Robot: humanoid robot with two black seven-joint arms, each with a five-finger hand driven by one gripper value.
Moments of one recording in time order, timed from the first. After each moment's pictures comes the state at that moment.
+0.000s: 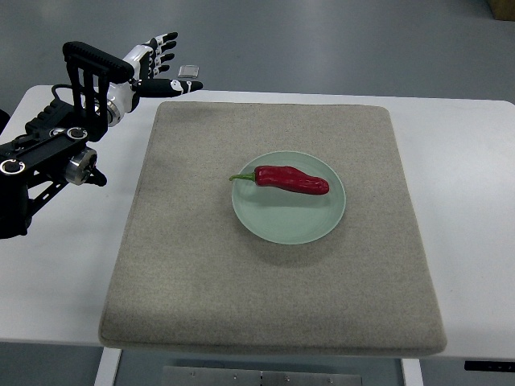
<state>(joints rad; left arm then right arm) -0.90 0.47 -0.50 -1.00 0.54 0.23 -0.16 0.04 0.00 0.02 0.01 -0.13 0.04 0.06</state>
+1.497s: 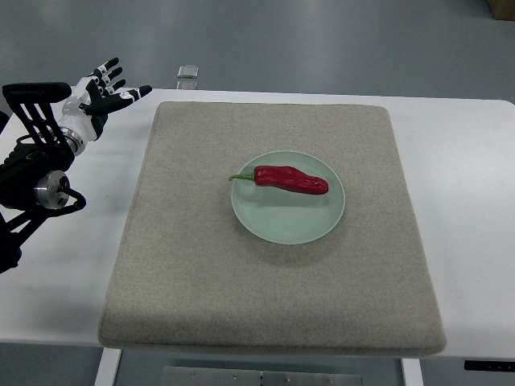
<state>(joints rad) -0.69 0.50 -0.69 -1.00 0.31 0.23 -0.23 0.04 0.00 0.02 0.14 -0.13 0.04 0.06</state>
